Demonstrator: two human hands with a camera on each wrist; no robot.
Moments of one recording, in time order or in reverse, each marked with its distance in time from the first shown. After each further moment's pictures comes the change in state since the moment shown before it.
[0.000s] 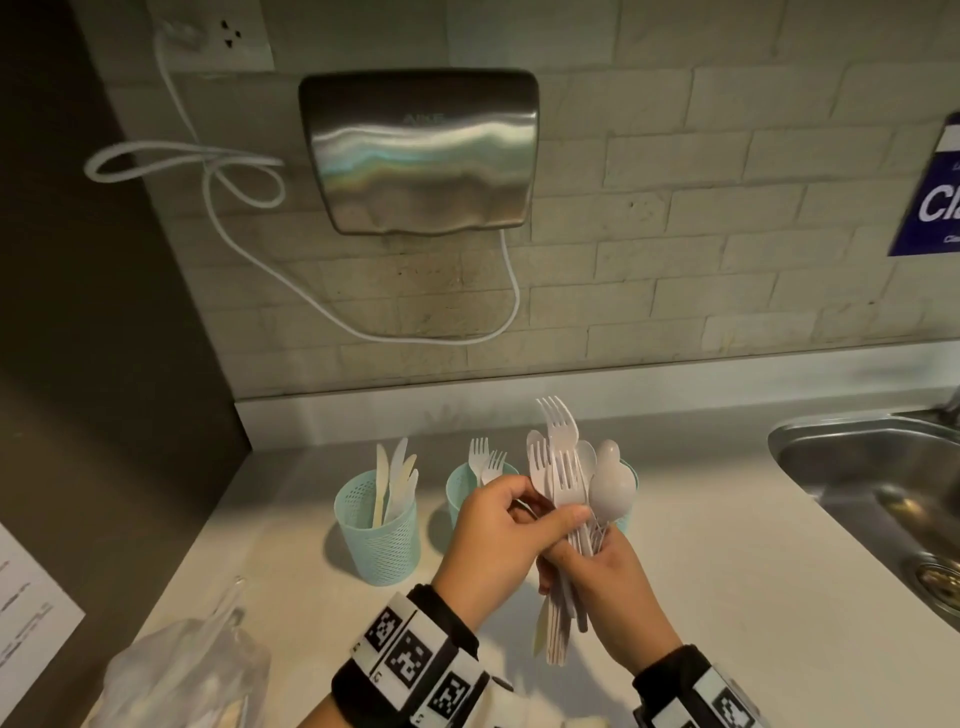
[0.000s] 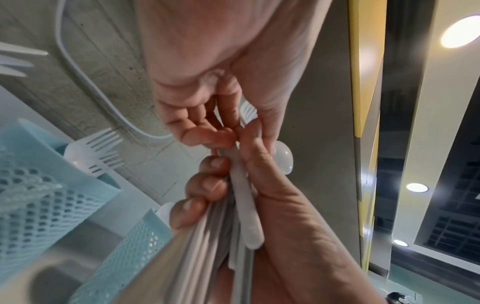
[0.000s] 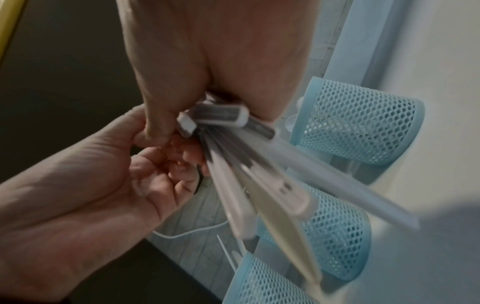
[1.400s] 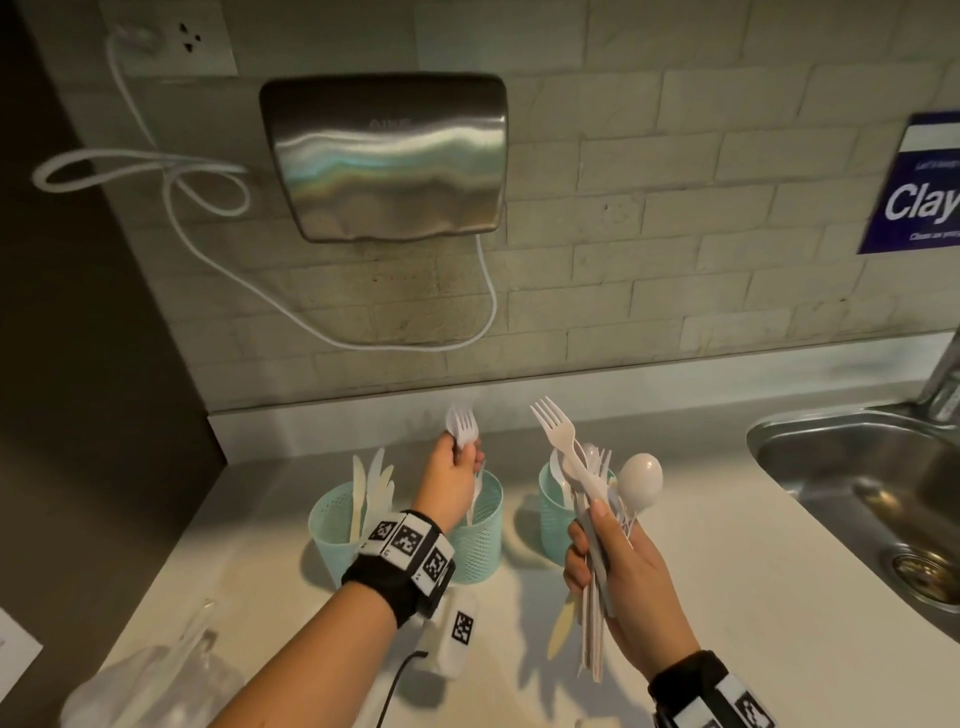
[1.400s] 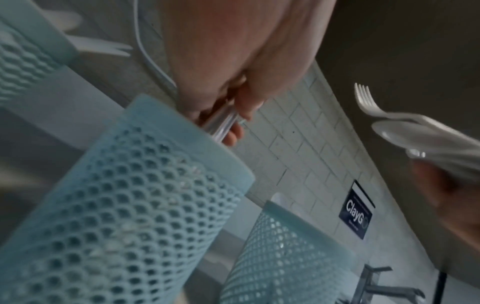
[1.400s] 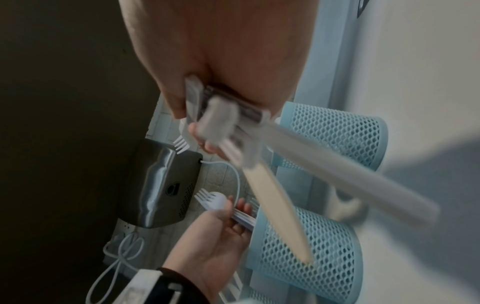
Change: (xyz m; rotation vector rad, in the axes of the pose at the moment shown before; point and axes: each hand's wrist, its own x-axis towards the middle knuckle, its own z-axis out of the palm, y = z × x) left_hand 0.106 -0.061 -0.018 0.035 0.214 -0.118; right_hand 0.000 -0.003 -0.030 0.254 0.189 0.067
